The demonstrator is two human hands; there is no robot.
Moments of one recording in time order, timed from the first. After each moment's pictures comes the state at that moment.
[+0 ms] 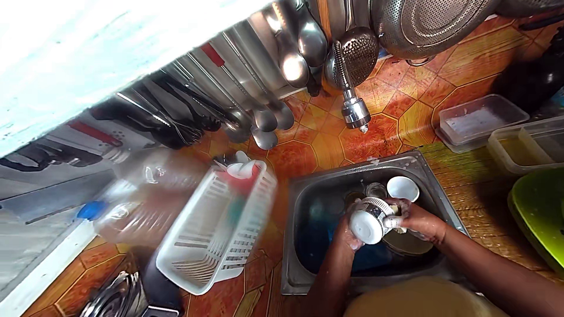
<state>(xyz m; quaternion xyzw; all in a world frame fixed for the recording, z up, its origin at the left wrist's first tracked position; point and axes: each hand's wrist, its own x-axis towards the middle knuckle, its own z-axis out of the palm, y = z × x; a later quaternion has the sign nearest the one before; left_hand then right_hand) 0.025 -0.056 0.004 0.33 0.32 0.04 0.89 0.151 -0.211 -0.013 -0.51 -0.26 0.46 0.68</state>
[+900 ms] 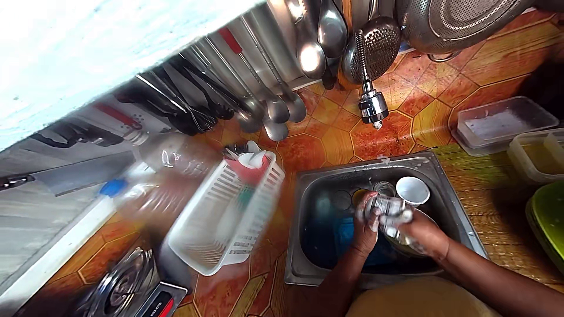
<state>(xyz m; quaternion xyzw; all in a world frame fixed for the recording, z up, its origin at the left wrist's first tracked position) 0.030 -0.074 -0.022 0.70 0.11 0.28 0.64 0.107 -0.208 0.021 -0.54 -0.22 0.39 0.71</state>
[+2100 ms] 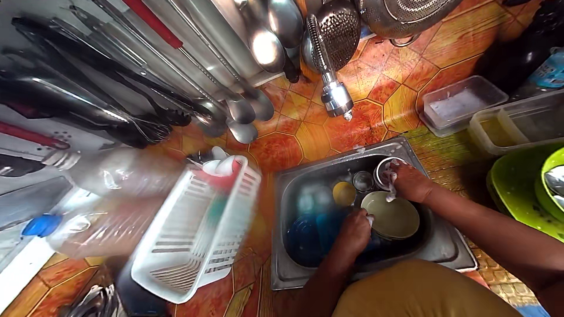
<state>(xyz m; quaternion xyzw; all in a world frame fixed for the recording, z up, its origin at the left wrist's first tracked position) 0.035 -0.079 -0.033 0.94 0.07 -0.28 0.17 0.222 -0.209 -0.007 -0.84 -0.48 0.24 0.08</state>
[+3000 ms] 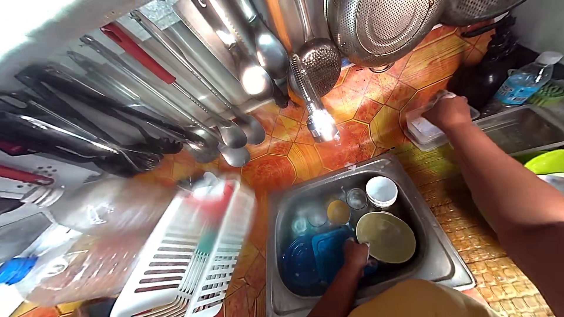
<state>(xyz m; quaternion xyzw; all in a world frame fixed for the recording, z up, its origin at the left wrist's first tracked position) 0.036 -0.099 -0.066 0.63 0.53 -0.18 0.55 0.383 -0.256 0.085 -0.95 -0.06 0.02 0.30</state>
